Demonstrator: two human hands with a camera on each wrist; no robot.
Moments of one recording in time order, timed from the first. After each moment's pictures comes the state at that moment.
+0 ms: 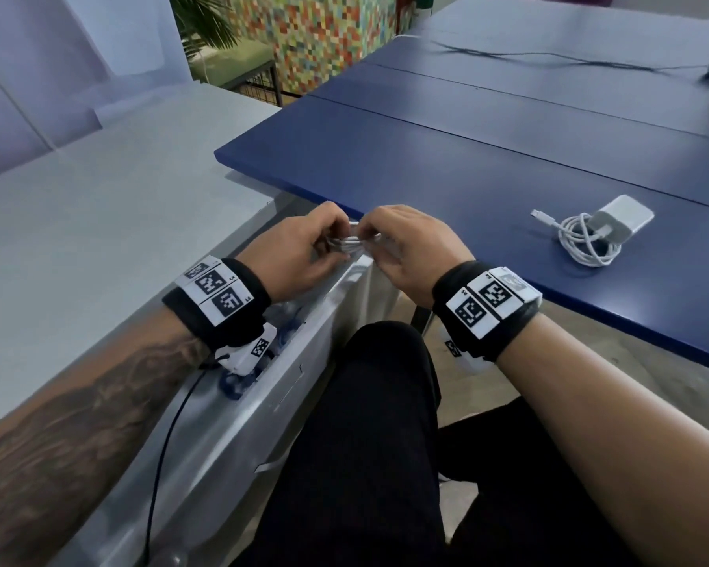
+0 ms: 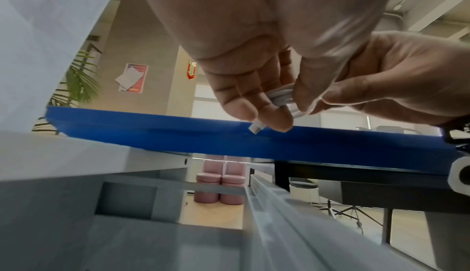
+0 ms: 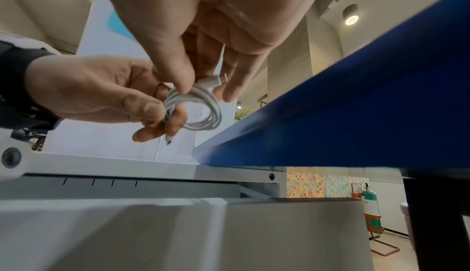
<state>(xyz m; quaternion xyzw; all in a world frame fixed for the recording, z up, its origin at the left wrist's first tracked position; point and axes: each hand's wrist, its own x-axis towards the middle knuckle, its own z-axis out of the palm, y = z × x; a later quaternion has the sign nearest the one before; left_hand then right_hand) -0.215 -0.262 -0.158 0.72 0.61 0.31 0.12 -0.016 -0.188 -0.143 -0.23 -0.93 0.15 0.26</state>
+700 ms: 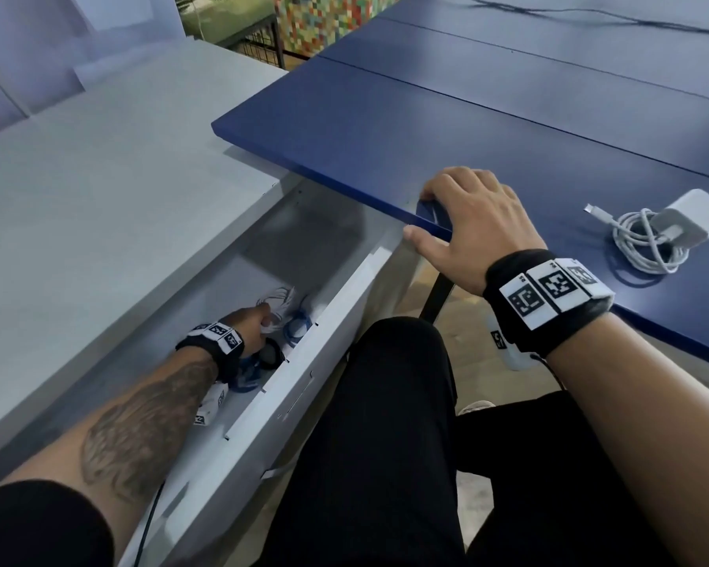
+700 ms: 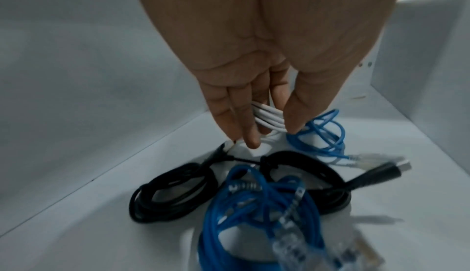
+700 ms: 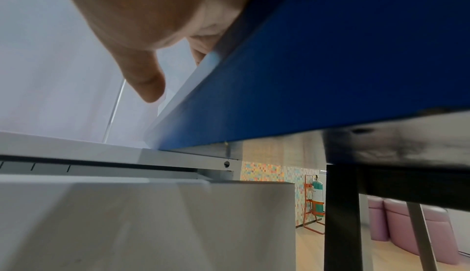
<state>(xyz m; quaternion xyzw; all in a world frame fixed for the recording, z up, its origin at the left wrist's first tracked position) -0.329 -0.285 -0.357 0.51 0.82 -0.06 0.26 -0.008 -0.147 -0.152 -0.37 -0.91 0.03 0.17</state>
